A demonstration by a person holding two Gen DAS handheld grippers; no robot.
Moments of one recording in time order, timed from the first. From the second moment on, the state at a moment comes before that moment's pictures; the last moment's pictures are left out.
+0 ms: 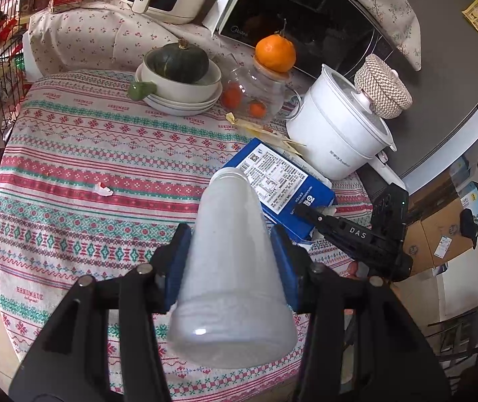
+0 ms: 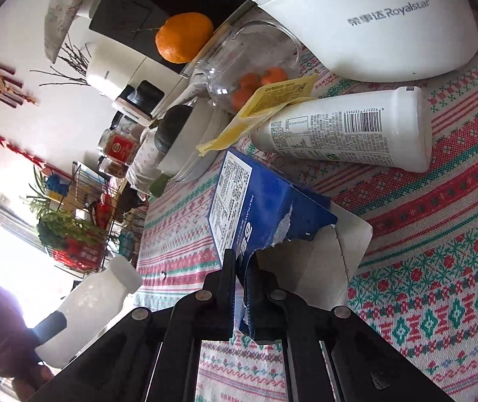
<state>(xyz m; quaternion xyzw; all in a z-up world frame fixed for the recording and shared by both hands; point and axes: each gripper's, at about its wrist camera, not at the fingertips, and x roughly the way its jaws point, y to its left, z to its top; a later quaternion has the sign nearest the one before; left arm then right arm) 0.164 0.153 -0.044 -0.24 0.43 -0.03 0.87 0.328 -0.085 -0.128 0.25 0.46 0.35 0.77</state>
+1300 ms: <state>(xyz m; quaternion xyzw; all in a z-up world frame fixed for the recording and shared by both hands) 0.120 -0.080 -0.040 -0.12 0.48 -0.28 0.82 0.069 -0.385 -0.103 0.19 0.55 0.12 0.80</state>
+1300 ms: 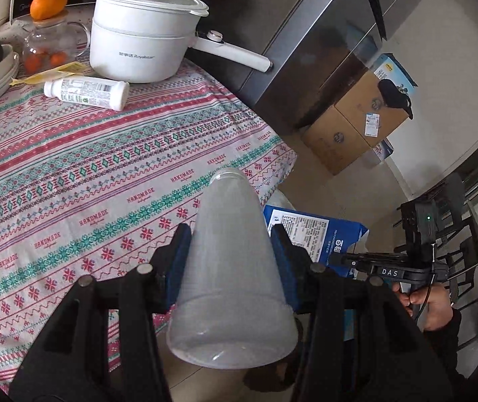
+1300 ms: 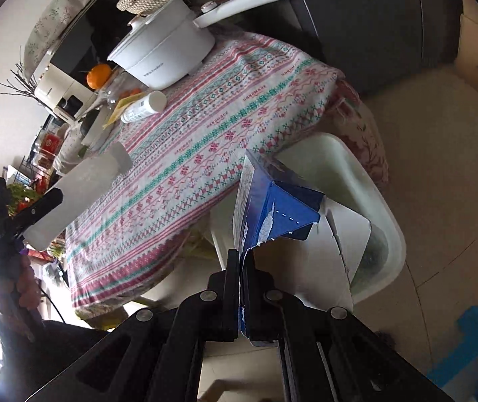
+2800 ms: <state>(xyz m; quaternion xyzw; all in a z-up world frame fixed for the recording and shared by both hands) 0.114 -0.189 -0.089 0.04 0.49 -0.30 0.82 0.059 -0.418 -0.089 0.17 0.53 0.04 0.83</state>
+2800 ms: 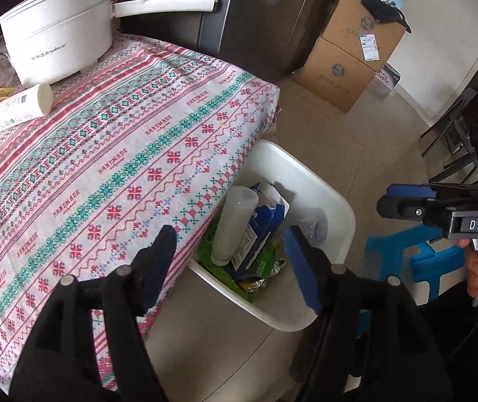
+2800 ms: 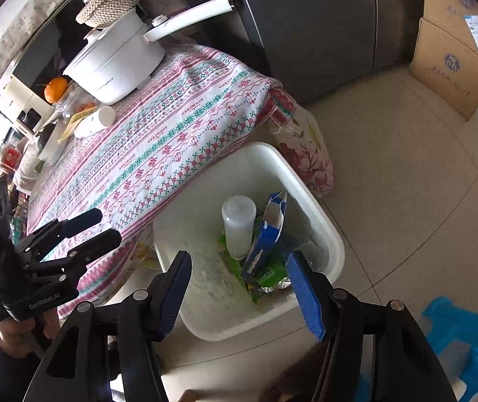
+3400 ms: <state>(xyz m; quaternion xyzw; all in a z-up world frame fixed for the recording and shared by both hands) 0.139 -0.085 -0.078 -0.02 0.49 -0.18 0.85 0.098 -0.352 -0.078 0.14 0.53 0.07 0.84</state>
